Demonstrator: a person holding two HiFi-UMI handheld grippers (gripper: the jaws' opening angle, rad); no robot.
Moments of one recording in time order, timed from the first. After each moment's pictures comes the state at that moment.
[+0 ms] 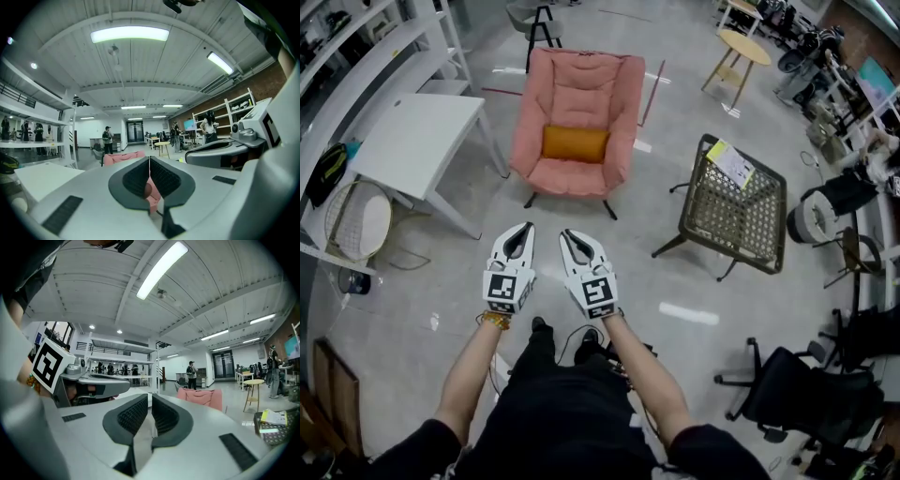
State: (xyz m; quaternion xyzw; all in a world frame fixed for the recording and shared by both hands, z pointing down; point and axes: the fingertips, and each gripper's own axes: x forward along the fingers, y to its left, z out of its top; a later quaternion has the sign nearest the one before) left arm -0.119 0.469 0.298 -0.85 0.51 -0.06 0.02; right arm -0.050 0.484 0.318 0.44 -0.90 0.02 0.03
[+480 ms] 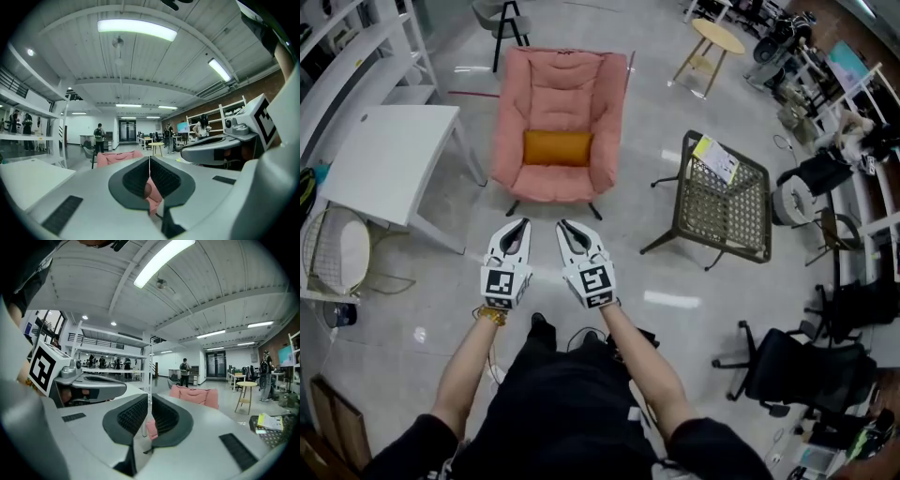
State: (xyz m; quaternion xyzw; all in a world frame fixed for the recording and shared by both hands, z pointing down) left arm -0.169 0.375 0.311 -0.88 0.47 -0.06 0.00; right arm -0.099 0.385 0.320 0.48 -0.87 0.01 0.07
